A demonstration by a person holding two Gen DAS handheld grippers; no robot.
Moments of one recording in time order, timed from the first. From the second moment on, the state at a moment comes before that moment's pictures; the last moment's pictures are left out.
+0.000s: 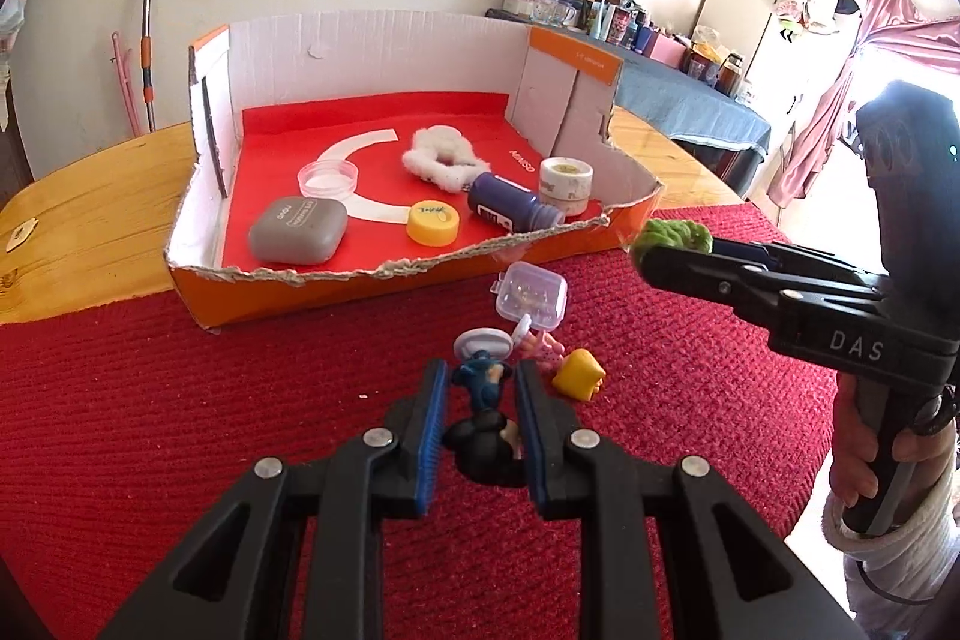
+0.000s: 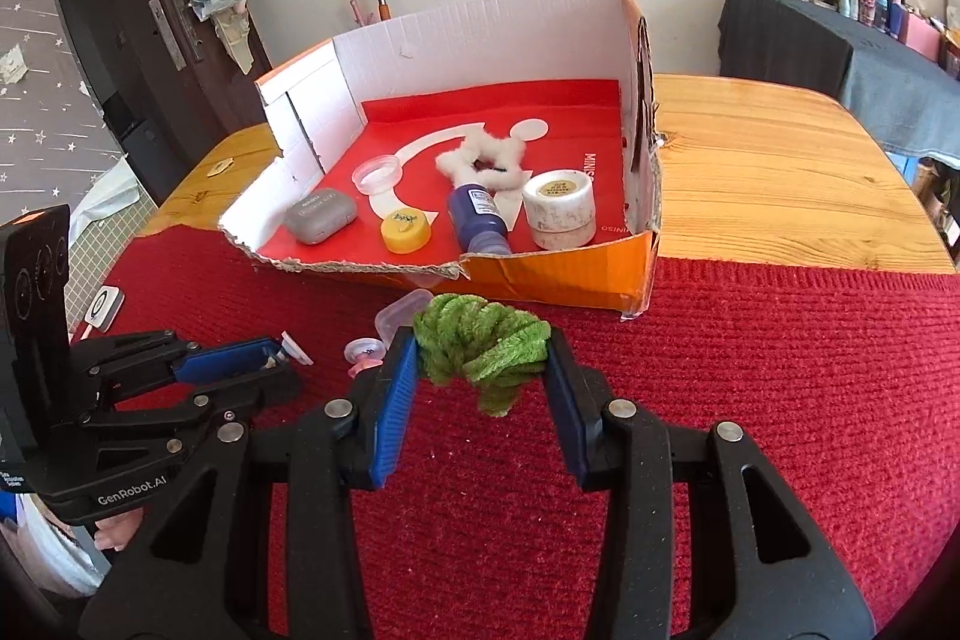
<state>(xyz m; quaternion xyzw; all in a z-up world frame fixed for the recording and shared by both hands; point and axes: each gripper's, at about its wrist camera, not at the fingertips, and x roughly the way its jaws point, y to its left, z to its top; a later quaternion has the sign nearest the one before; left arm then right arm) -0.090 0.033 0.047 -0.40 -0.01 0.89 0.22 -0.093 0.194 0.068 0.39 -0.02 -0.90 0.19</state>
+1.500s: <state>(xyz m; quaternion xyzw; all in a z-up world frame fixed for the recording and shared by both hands) -0.320 0.039 0.075 -0.47 0.02 0.88 0.10 -0.317 0.112 0.088 0.51 0.08 -0.85 0.08</state>
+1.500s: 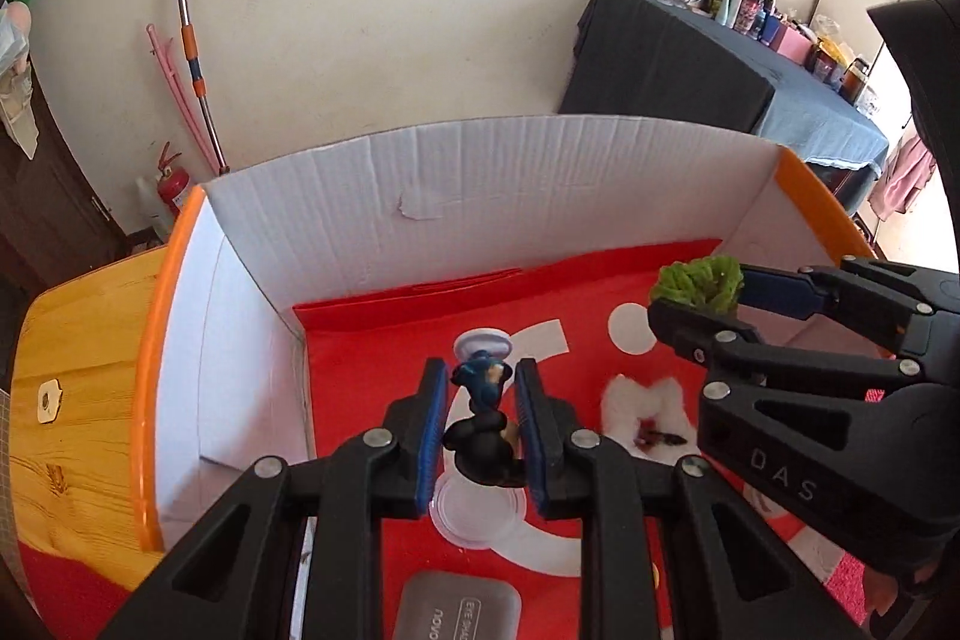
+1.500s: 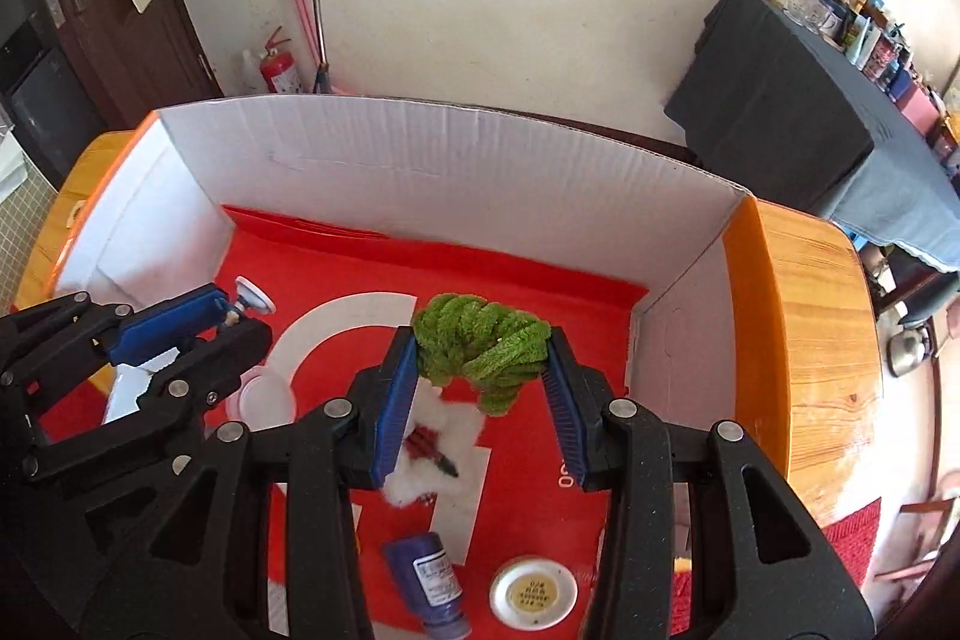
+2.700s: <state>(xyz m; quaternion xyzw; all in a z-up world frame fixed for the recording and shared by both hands) -0.355 0.041 0.037 -0.52 0.02 0.85 0.08 -0.346 0.124 0.047 0.57 0.10 -0.81 0.05</state>
